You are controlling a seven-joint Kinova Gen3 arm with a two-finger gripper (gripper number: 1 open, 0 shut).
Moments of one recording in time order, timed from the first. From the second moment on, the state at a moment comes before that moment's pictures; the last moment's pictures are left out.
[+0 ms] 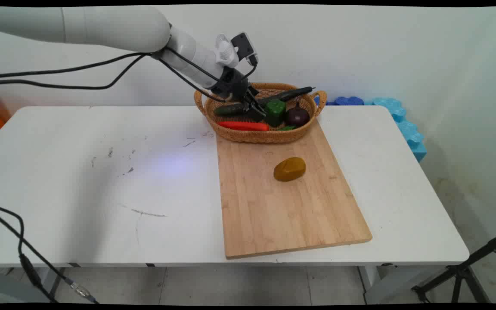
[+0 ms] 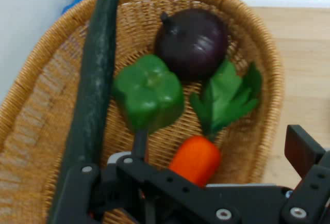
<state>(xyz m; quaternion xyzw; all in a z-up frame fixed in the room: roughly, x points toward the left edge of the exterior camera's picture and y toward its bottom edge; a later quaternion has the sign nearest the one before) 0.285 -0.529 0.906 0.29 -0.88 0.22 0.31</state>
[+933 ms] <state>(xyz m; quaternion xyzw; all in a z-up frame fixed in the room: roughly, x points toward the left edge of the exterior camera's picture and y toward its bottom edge) 0.236 -0.454 0.884 0.34 -0.87 0.14 0.34</state>
